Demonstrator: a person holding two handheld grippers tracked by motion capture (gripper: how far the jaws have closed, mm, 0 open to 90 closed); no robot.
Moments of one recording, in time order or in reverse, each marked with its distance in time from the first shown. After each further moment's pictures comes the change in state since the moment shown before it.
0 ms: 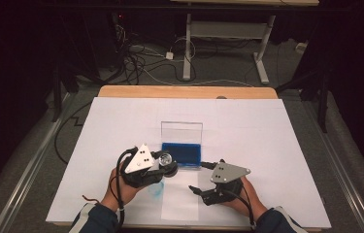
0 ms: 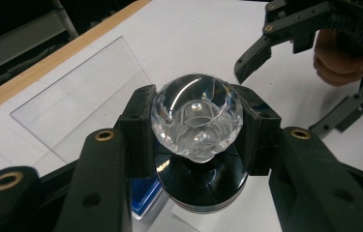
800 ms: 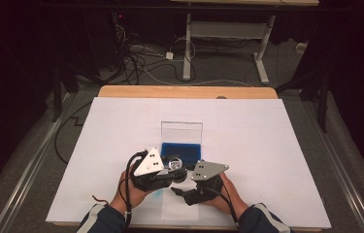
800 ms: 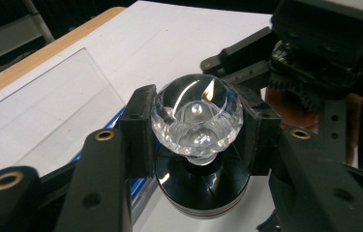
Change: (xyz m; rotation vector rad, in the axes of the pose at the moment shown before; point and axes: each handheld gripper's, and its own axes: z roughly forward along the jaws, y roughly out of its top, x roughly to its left) left arm -0.014 0.006 0.014 -0.025 -0.070 -0.003; right arm 0.013 0.015 0.041 -0.011 0.099 0.041
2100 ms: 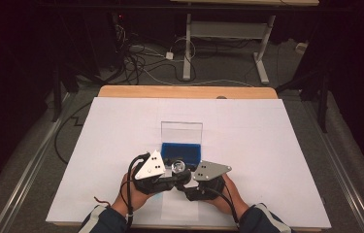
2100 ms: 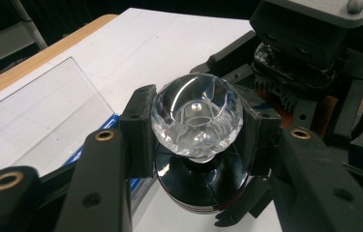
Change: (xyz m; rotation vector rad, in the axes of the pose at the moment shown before) left arm -0.007 0.002 0.001 -0.023 -0.020 0.008; right arm -0.001 -0.002 -0.004 -0.020 -0.043 -0.007
